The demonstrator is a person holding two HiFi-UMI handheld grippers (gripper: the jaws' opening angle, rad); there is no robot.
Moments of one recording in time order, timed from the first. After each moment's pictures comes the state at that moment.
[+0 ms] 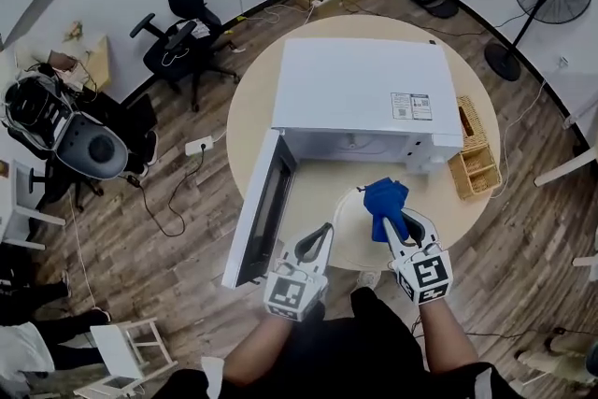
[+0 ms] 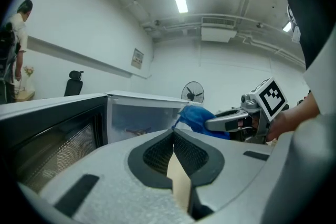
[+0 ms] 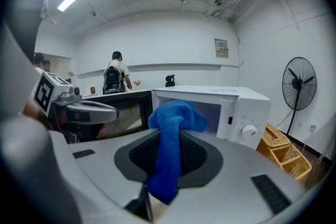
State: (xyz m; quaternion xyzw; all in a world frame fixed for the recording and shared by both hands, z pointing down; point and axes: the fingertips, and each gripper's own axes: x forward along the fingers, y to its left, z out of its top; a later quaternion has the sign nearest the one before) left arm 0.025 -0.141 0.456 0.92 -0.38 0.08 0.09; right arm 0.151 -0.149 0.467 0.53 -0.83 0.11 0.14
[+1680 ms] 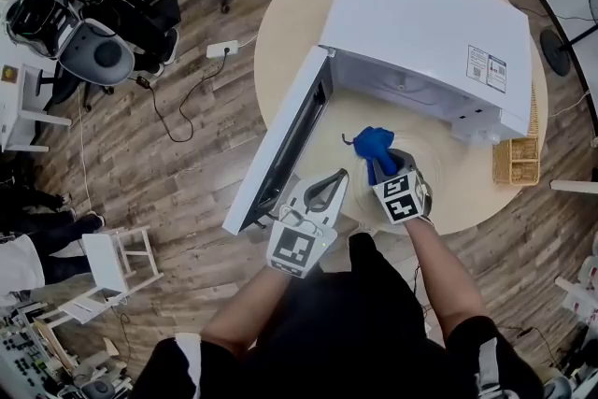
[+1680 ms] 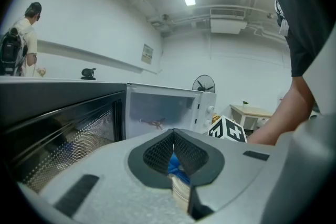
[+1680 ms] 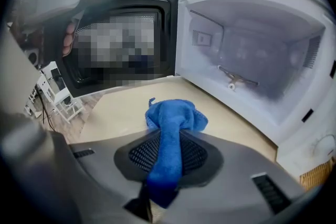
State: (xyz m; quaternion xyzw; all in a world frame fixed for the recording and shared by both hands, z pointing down) left arm -0.007 -0.156 0.492 0.89 -0.44 0.11 0.11; right arm 0.071 -0.205 0.667 0.37 -0.83 0.14 0.39
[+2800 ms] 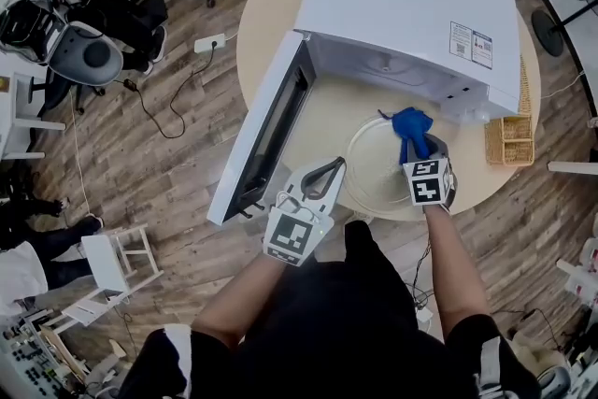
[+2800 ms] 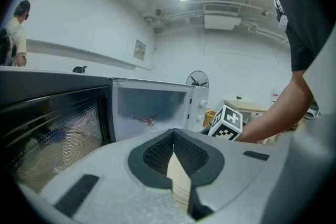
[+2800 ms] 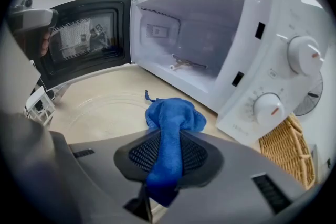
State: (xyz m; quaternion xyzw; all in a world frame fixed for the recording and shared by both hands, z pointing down) left arm 0.021 -0.149 0.502 0.90 -0.40 0.14 0.10; right arm 0.200 -0.215 0.665 0.49 -0.75 0.15 0.41
